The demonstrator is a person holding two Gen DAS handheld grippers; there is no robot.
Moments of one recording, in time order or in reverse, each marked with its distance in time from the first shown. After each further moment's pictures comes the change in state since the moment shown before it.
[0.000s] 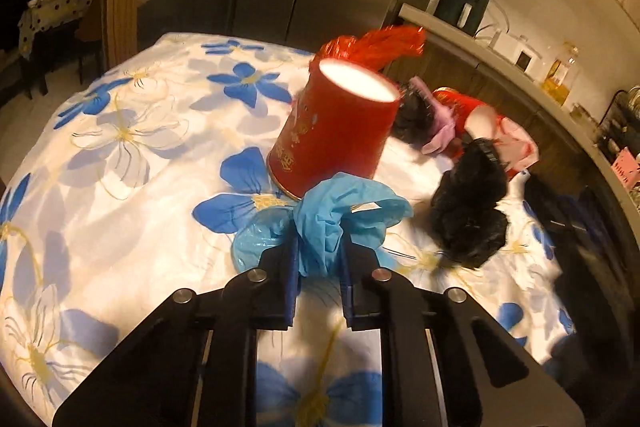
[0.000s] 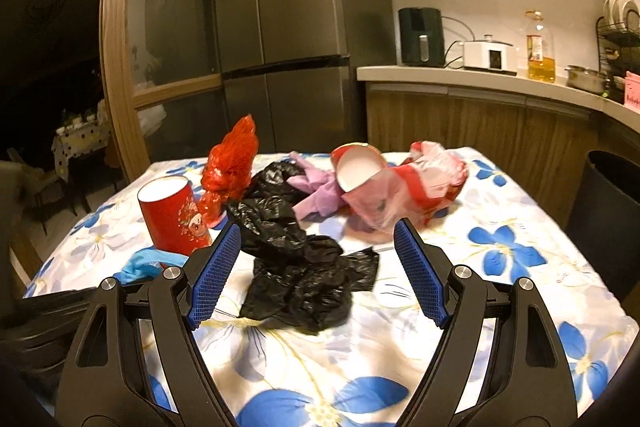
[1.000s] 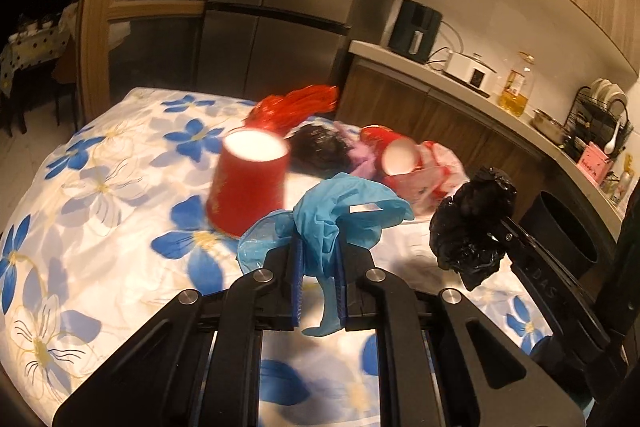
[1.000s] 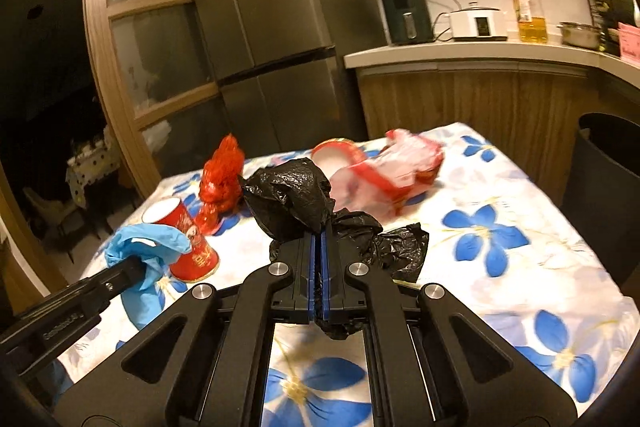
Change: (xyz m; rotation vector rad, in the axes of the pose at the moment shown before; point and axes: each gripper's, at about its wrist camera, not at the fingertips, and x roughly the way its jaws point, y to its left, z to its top) left arm -0.046 -0.056 0.008 0.086 -0.128 -0.106; right arm -0.036 -0.058 0.015 0.151 0.033 0.049
